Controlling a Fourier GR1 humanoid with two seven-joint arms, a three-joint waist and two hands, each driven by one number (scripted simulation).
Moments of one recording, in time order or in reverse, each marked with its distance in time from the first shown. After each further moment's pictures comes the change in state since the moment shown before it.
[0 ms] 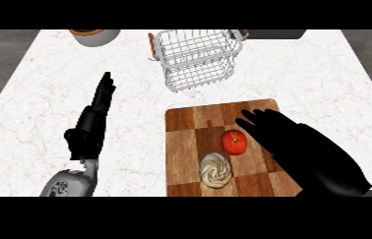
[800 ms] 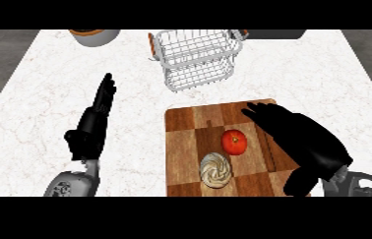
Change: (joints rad) left arm 0.013 -0.052 0.051 0.015 -0.031 -0.058 -0.025; right arm 0.050 0.092 -0.103 0.183 0.163 -0.005 -0.206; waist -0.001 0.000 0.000
